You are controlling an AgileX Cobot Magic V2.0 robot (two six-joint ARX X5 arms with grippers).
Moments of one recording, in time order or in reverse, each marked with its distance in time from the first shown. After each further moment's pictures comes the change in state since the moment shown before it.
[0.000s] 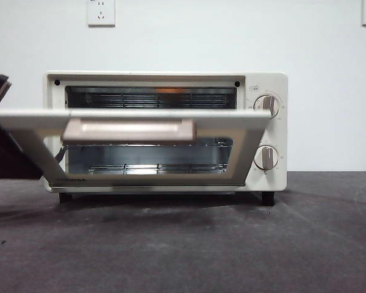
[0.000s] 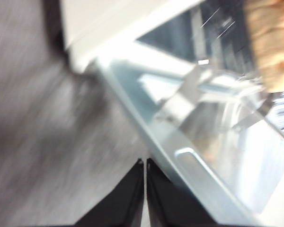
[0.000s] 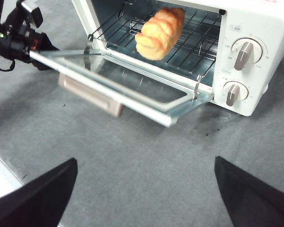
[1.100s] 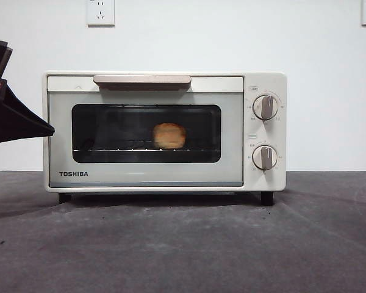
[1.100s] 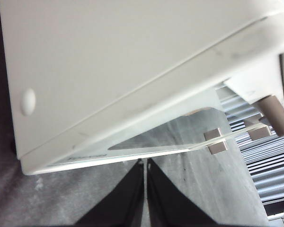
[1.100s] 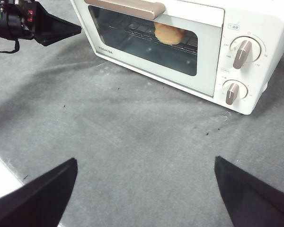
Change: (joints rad) left arm 0.024 -0.007 0.008 0.314 0.027 -0.180; right arm 0.000 0.000 0.000 0.000 0.000 0.010
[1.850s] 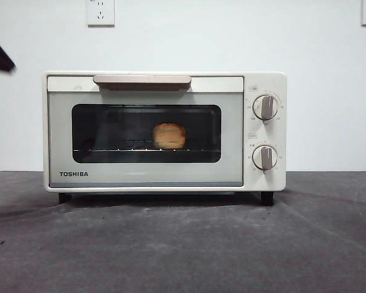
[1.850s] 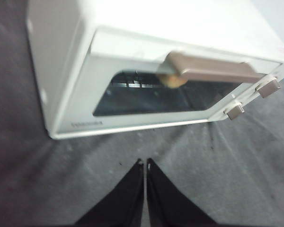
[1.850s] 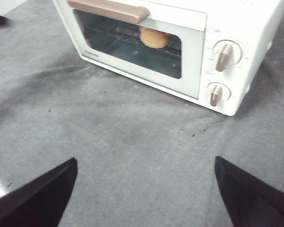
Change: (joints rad) left arm -0.163 -0.673 0.135 -0.872 -0.406 0.323; right arm 0.000 0.000 0.000 0.001 0.058 -0.004
